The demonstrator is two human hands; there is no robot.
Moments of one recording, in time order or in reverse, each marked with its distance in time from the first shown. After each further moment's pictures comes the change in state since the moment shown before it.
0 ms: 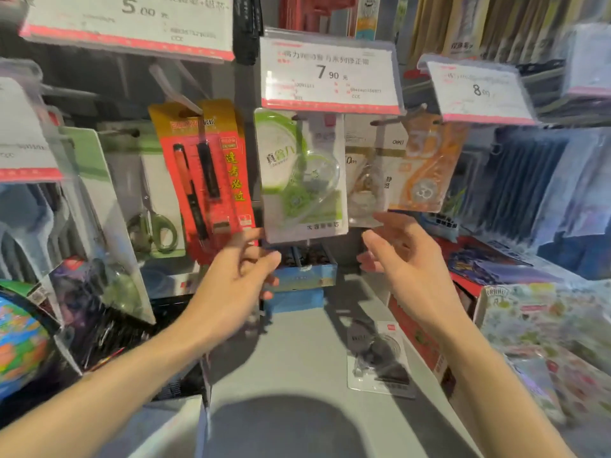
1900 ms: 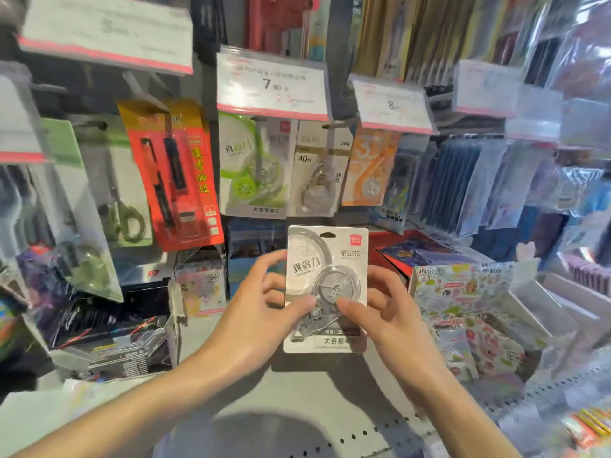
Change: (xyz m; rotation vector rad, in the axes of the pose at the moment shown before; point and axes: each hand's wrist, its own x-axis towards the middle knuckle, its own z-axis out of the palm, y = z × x) left_hand -0.065 0.011 0.069 -0.023 -0.142 0.041; right_hand -0.093 0.019 -0.038 0.245 -0.083 0.209
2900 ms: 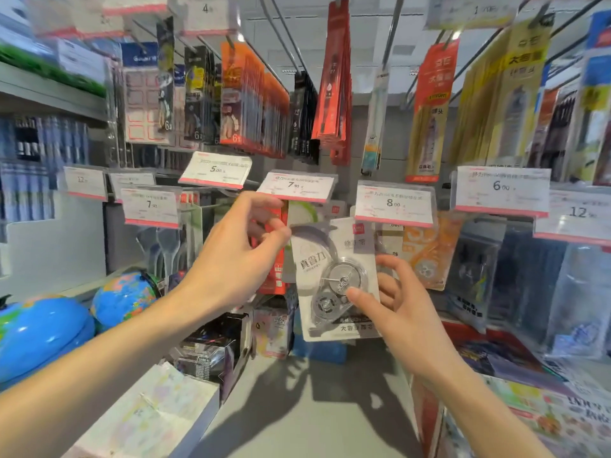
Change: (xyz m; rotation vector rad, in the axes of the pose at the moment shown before) left_hand -0.001 0.157 -0.023 0.529 0.582 0.281; right_hand 0.082 -0.078 -0.022 0.000 -0.440 -0.350
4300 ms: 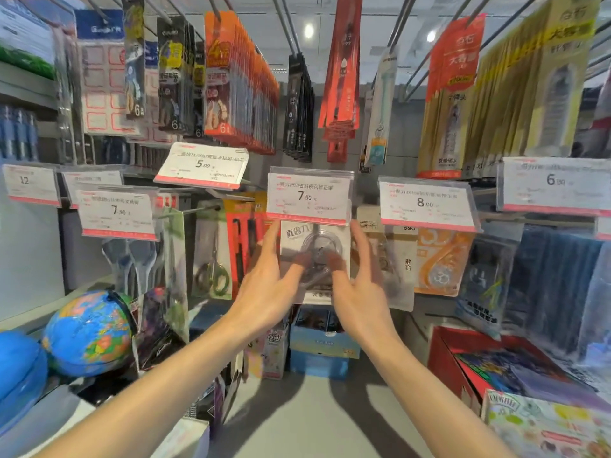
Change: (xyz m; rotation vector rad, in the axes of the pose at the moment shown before) left_hand 0.031 -0.095 0.066 0.034 -0.132 -0.094; right_hand 0.078 0.037 0.069 -0.274 0.190 0.002
